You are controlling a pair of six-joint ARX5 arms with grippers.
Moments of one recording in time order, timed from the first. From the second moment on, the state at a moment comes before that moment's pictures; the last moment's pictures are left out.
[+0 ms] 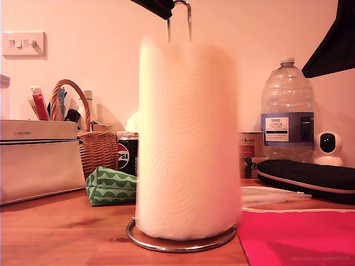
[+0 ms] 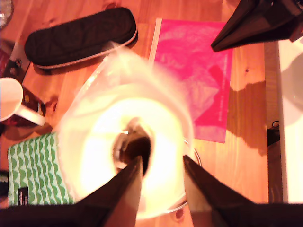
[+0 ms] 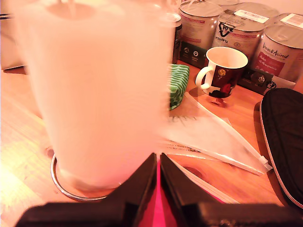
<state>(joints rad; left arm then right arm) -0.71 1.57 1.69 -1.10 0.37 0.63 0.77 0.56 0.42 -0.26 0.22 -0.02</state>
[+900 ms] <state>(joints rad) -0.66 1.46 1.80 -1.13 0.42 0.48 0.76 0.56 0.42 -0.06 0.28 0.00</state>
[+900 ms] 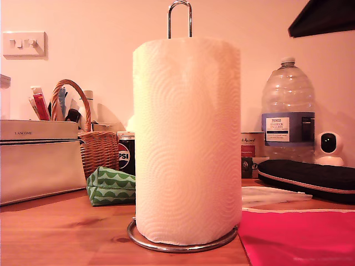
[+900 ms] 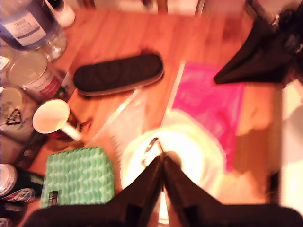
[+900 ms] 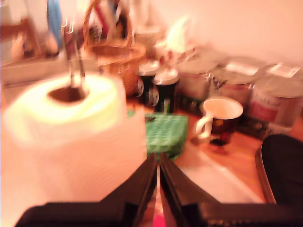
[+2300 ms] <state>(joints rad) -0.48 0.94 0.93 -0.28 0.13 0.12 0.17 0.51 0.42 -0.11 -0.12 0.03</state>
